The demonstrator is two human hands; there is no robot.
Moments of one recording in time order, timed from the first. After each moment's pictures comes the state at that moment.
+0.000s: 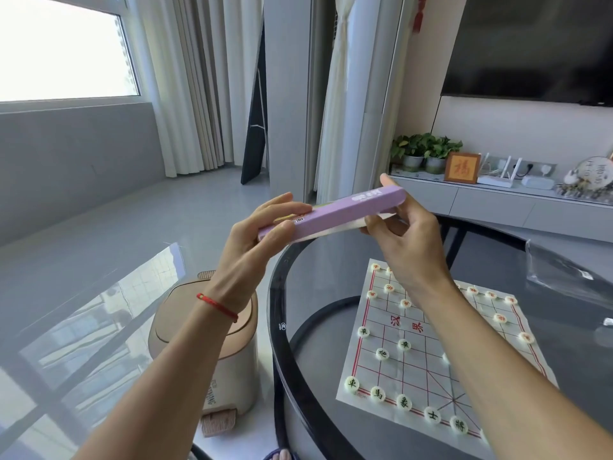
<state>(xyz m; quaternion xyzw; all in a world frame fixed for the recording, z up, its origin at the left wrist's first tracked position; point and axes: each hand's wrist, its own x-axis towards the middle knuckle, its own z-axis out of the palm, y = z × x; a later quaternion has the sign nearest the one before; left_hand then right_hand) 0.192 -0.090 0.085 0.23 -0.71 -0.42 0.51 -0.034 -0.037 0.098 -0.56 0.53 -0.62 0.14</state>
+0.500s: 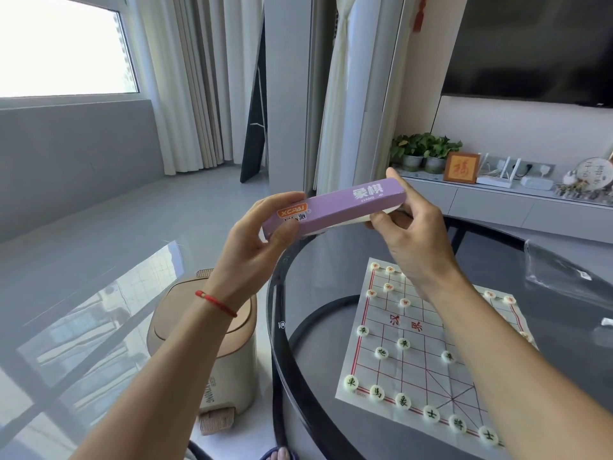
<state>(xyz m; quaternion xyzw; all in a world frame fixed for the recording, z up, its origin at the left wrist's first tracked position) 0.191 -0.094 0.081 0.23 -0.75 -0.35 0.52 -0.037 -0.033 0.110 -0.60 0.51 -0.60 0.16</state>
